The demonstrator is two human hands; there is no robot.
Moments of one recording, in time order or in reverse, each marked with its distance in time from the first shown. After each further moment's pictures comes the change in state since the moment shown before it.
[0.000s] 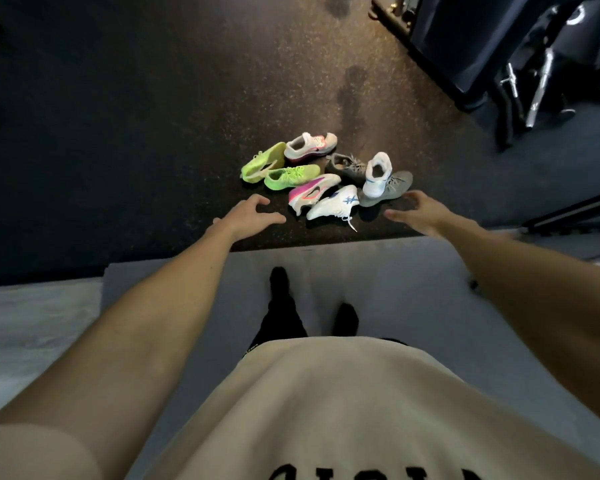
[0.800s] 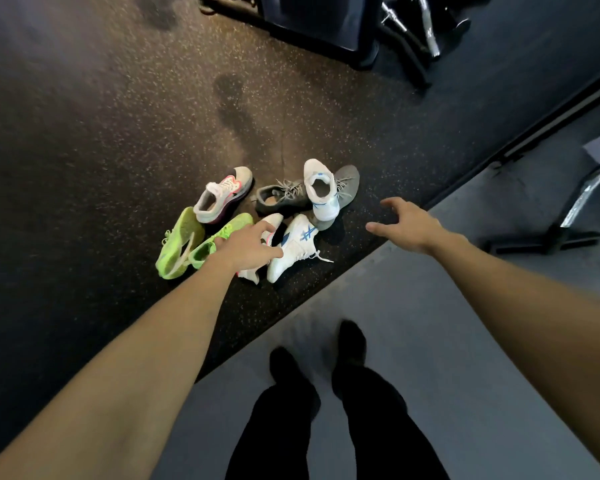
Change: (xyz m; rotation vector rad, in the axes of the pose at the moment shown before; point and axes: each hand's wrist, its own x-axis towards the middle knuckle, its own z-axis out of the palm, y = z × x) left_hand 0.355 0.137 0.053 0.629 -0.244 0.441; right_hand 0.252 0.050 0.038 0.128 0.214 0.273
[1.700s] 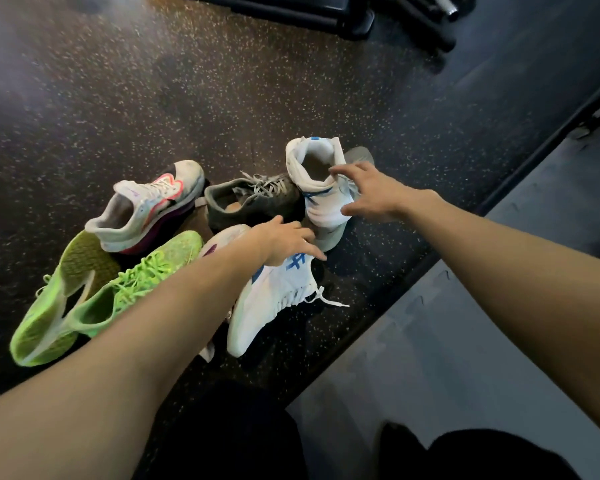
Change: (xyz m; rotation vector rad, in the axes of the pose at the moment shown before) left_hand 0.373 -0.026 0.165 1.172 -0.042 0.695; right_hand 0.330 0.050 0.176 -0.113 0.139 -0.375
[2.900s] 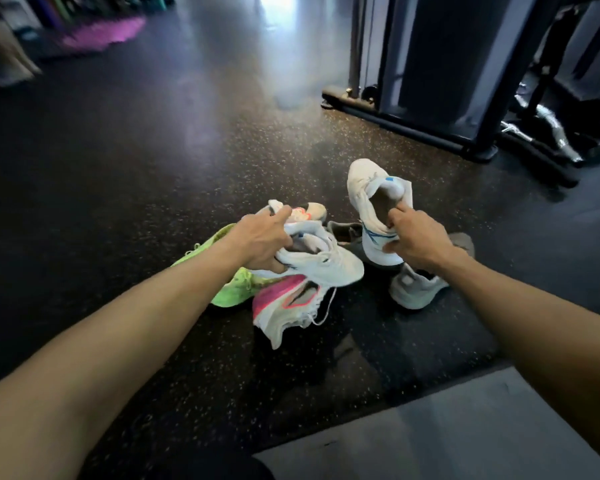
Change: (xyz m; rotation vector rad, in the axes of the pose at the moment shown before) left_hand -0.253 0.033 0.054 0.013 0.292 -0.804; right_hand -0.045 -0.120 0.047 -0.440 0.316 -0.369
